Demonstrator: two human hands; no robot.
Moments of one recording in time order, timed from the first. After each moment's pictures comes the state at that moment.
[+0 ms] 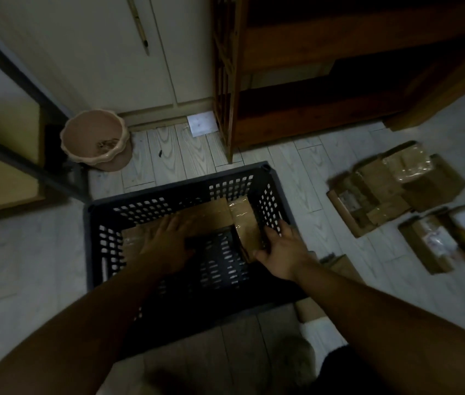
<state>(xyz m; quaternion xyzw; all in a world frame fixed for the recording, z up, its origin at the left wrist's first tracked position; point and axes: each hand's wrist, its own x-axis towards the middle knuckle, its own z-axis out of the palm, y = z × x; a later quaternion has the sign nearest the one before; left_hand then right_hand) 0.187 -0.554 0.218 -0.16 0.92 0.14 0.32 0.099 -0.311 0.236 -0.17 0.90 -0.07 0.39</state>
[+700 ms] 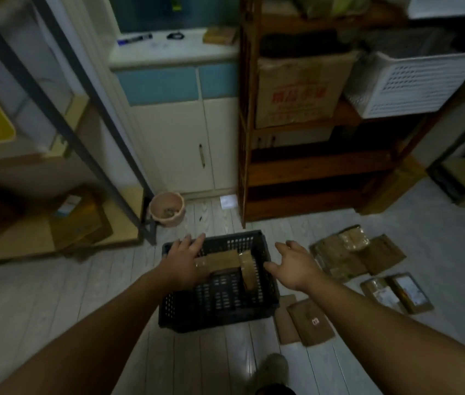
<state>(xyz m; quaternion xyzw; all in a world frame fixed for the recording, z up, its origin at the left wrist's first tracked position) 0.303 -0.451 0.671 -0.24 0.92 0.21 0.23 0.184 -0.226 0.669 -0.23 0.91 -0.14 0.31</state>
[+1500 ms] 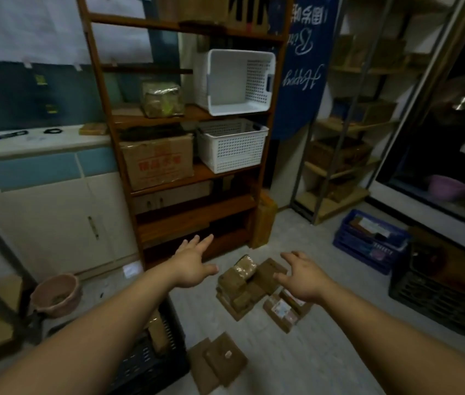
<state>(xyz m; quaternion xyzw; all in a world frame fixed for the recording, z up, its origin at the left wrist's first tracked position) 0.270 -0.160 0.810 -0.02 0.95 0.28 0.16 0.256 0.093 0.808 -0.06 0.97 -0.17 0.15</state>
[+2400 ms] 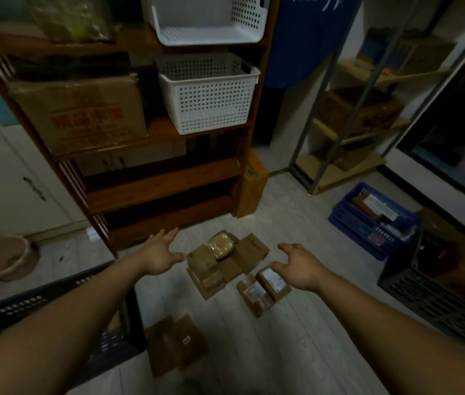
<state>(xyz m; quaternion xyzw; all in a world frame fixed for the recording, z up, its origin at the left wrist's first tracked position) 0.037 -0.087 0.699 -0.15 0.91 0.28 0.25 -0.002 0.215 0.722 -0.06 0.94 -0.18 0.28</state>
